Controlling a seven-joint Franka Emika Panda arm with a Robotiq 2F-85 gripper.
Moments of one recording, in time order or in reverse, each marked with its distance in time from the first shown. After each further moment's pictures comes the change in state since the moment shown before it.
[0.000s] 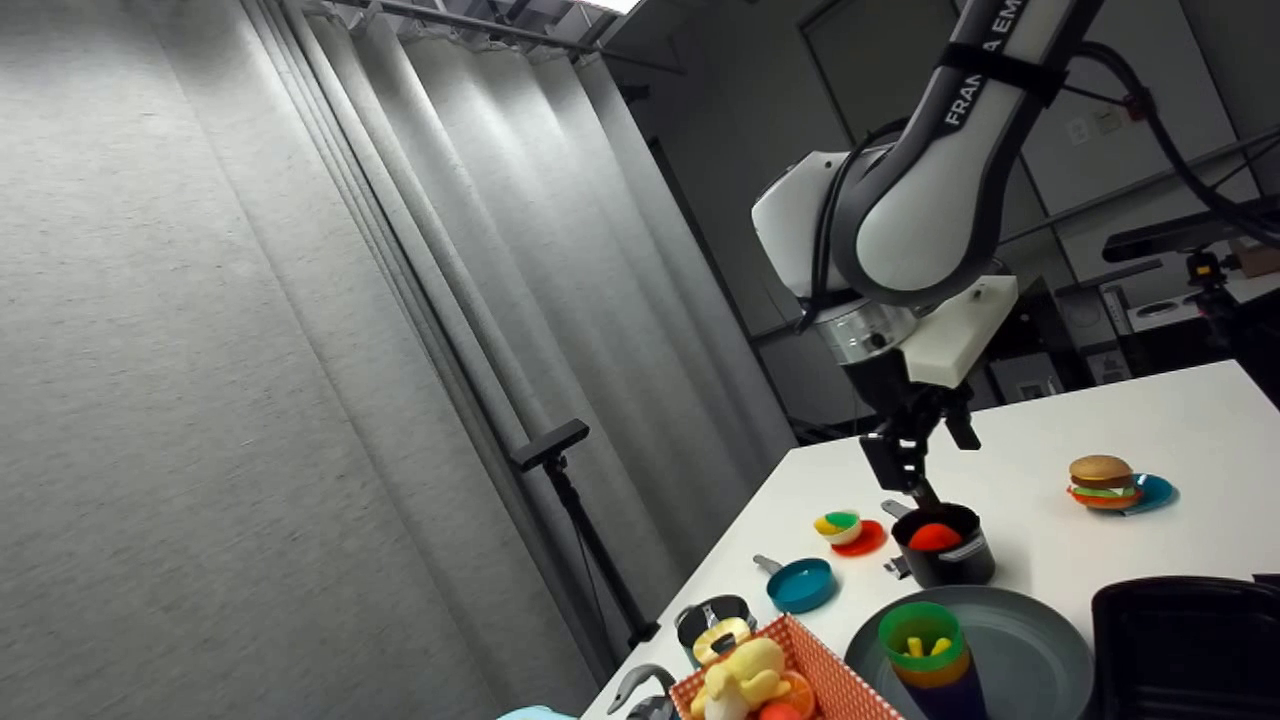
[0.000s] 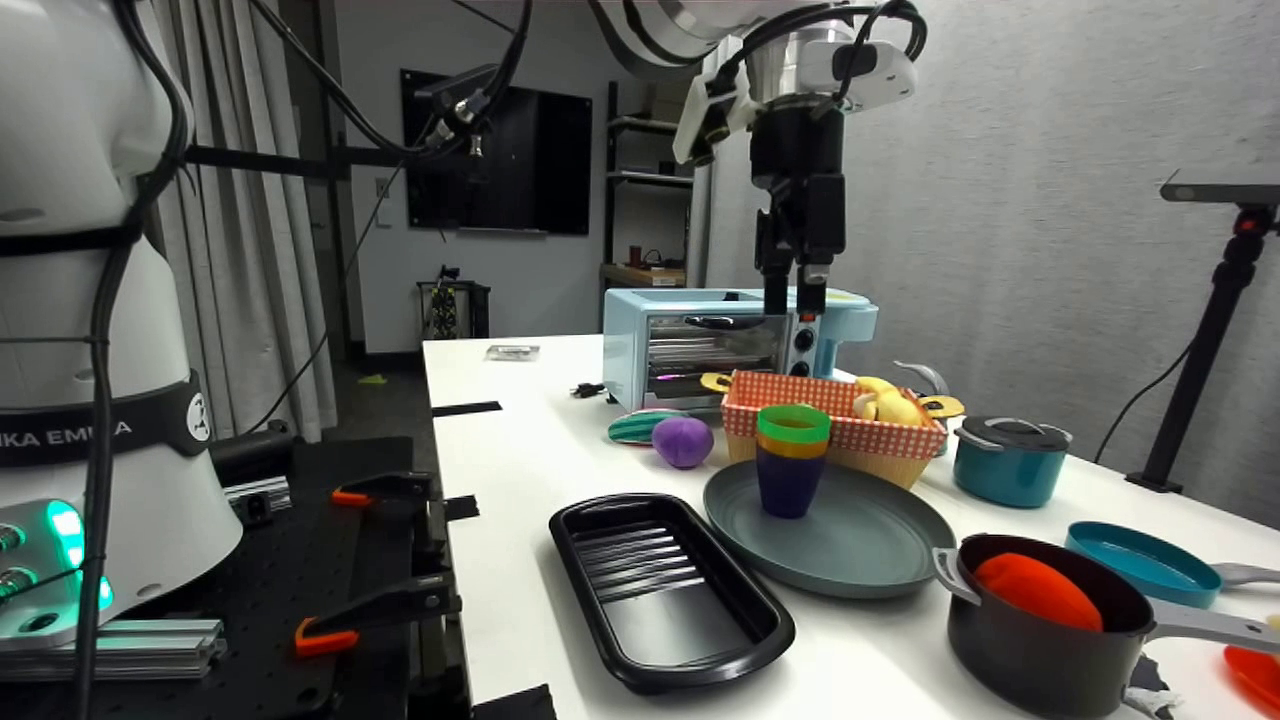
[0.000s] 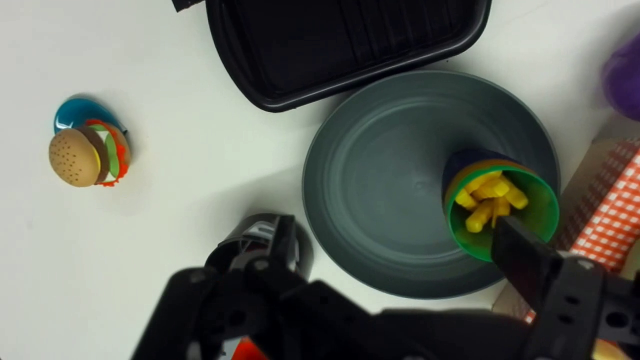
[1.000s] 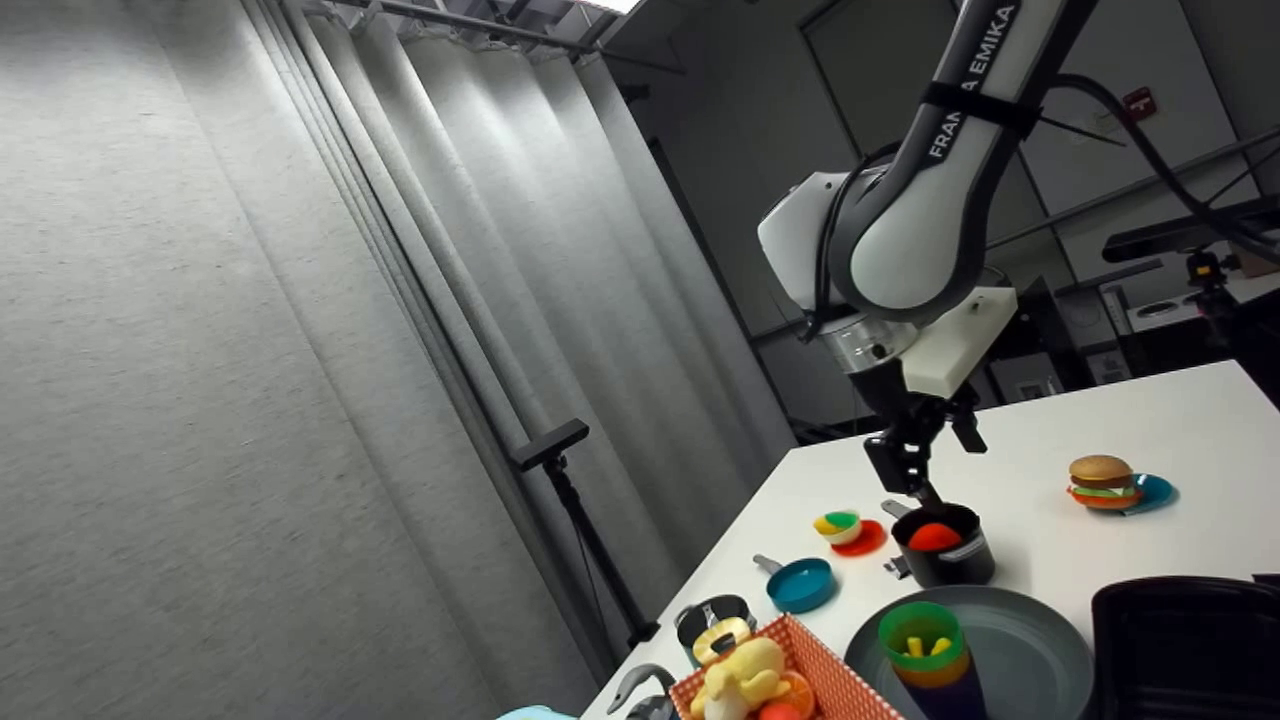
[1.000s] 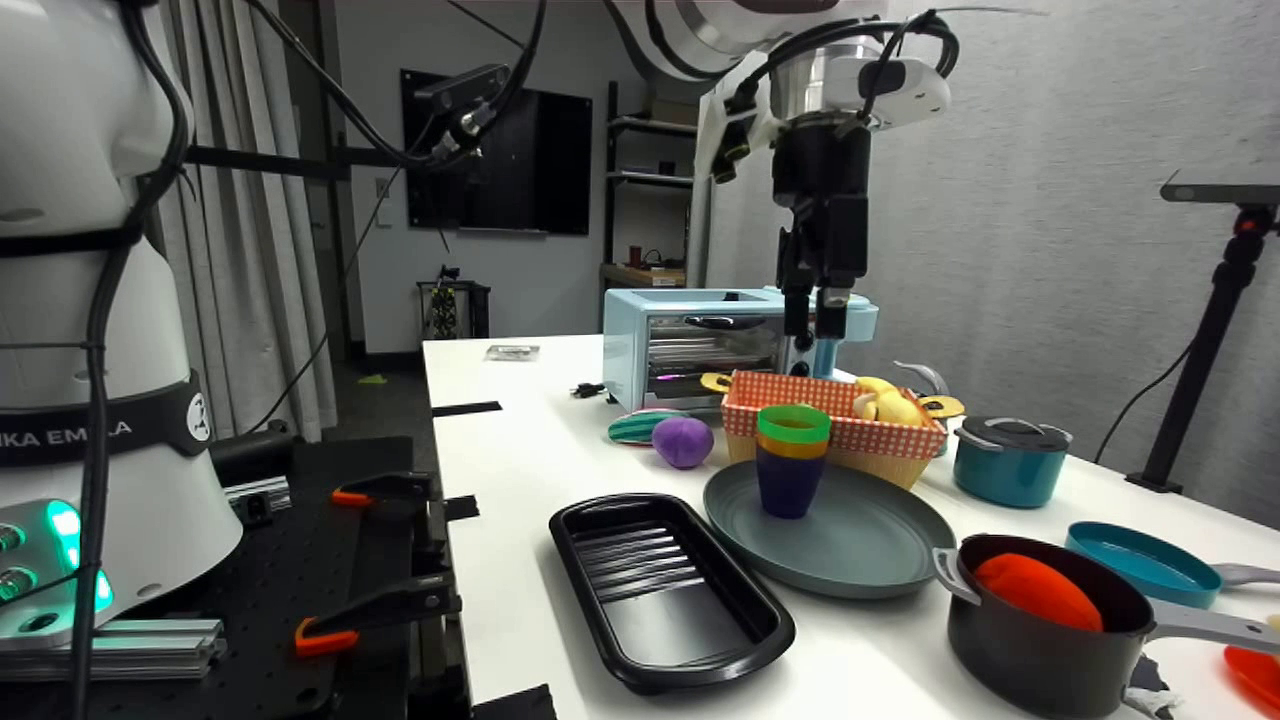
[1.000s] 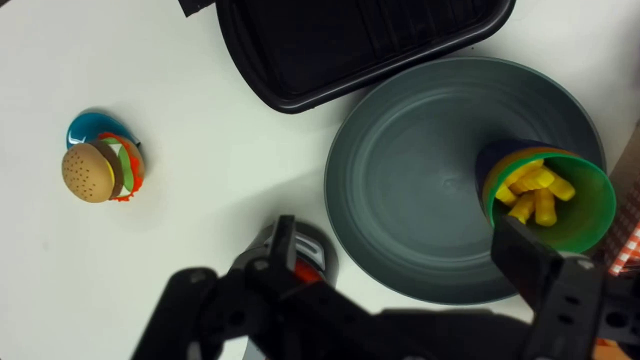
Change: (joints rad) arm -0.001 0.059 -0.041 0.036 0.003 0.000 0.017
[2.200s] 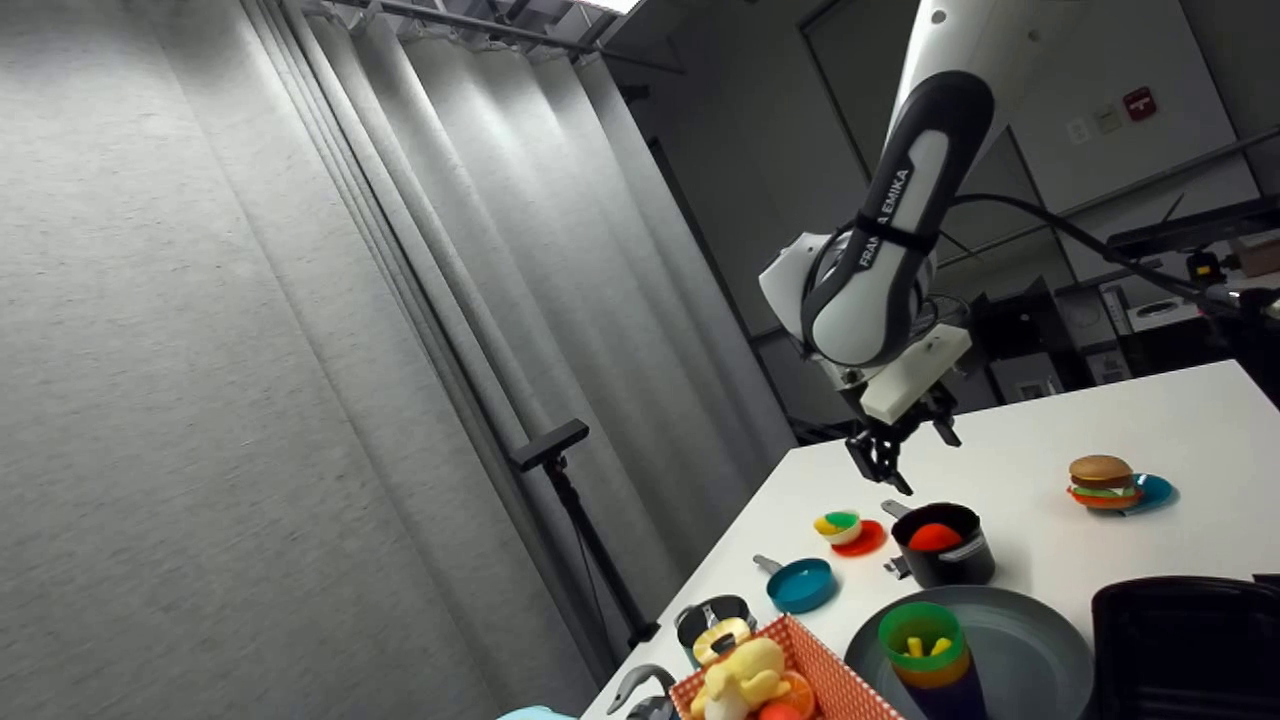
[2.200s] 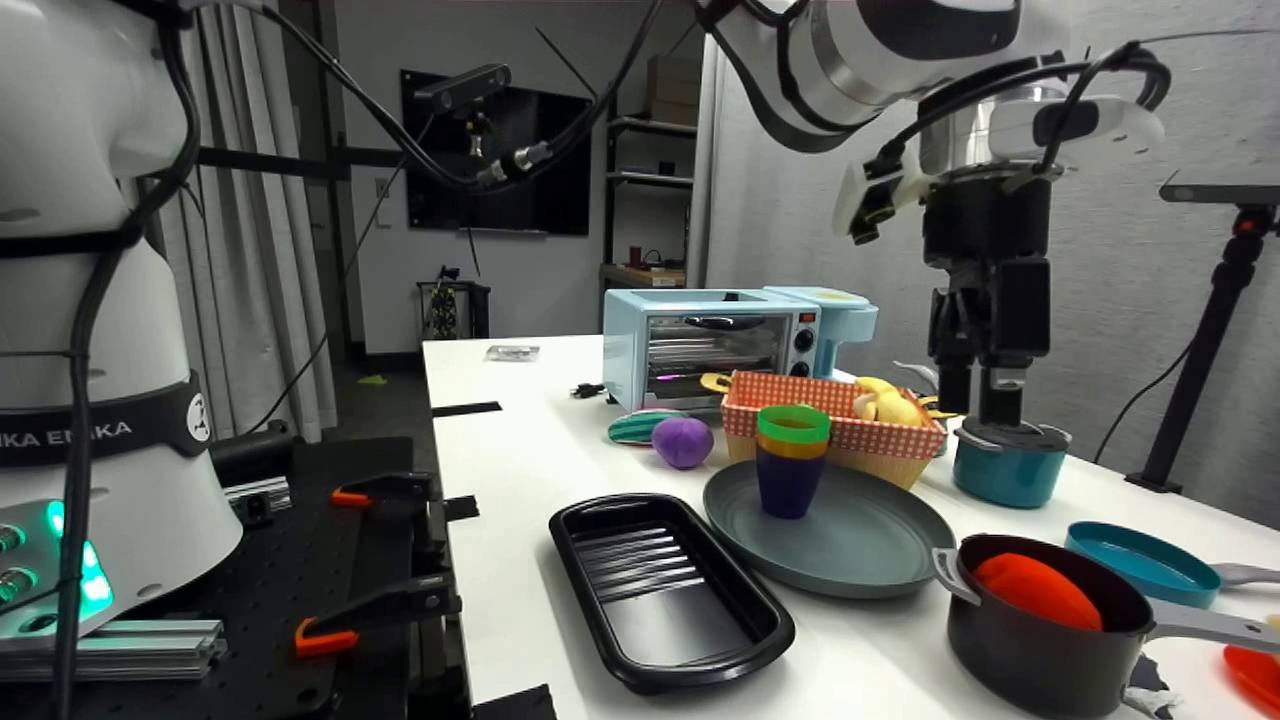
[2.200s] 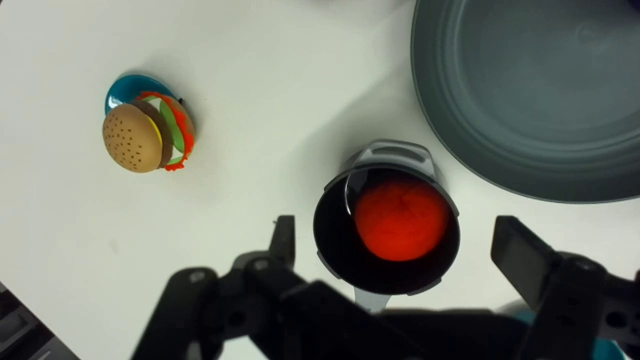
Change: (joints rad) arm -0.023 0.305 -0.141 0.306 0.019 0.008 0.091
